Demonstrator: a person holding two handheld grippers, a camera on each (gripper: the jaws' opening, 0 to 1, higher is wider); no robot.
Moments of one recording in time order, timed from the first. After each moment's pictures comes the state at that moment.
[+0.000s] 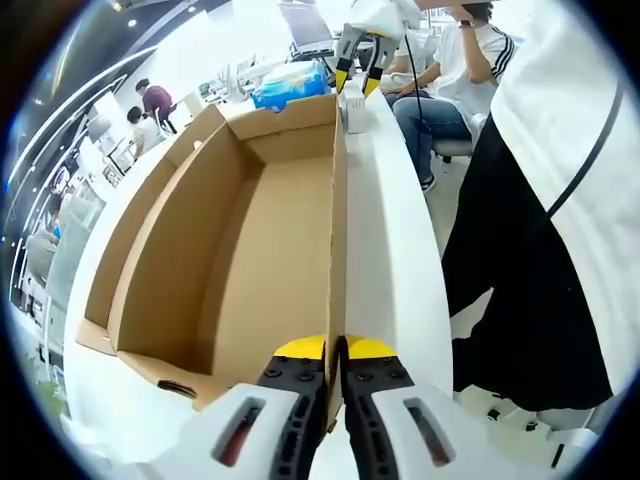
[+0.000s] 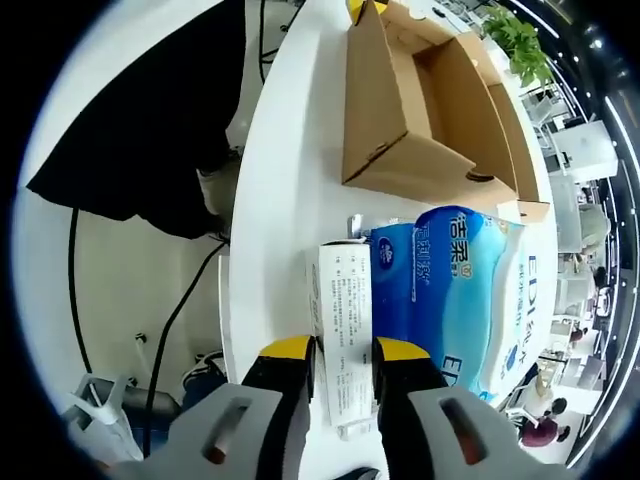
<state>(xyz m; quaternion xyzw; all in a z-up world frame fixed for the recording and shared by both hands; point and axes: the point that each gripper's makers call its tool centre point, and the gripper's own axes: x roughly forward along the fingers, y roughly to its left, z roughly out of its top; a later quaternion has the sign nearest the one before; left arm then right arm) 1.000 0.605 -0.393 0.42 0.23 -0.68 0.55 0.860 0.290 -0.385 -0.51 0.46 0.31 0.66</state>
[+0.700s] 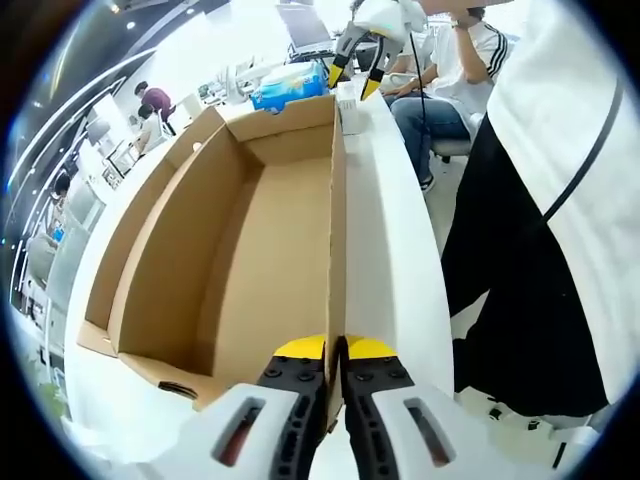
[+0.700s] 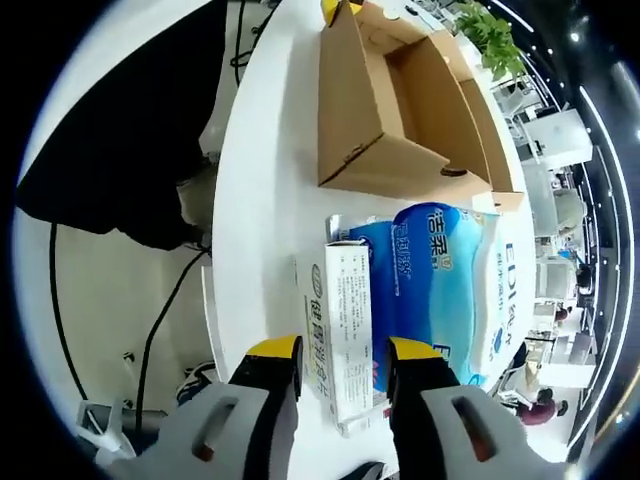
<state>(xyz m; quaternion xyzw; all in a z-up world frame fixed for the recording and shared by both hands) 0.999 0.605 -0.392 0.42 0.23 -0.68 0.55 0.863 0.290 -0.377 -0.50 0.44 0.25 0.70</state>
